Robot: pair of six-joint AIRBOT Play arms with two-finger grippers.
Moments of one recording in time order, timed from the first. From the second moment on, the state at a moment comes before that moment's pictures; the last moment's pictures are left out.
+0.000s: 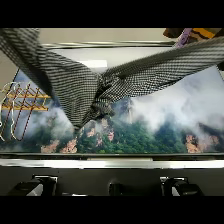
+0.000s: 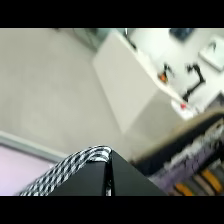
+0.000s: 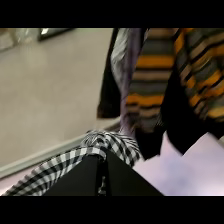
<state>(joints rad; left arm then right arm) 0.02 -0.92 1.60 1.13 -0.60 -1.83 0.07 -0.65 1.49 -2.05 0.89 2.13</state>
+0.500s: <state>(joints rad) 0.22 -0.54 1.61 1.55 -0.81 -2.13 0.07 -0.59 1.79 -2.55 1.06 2.36</state>
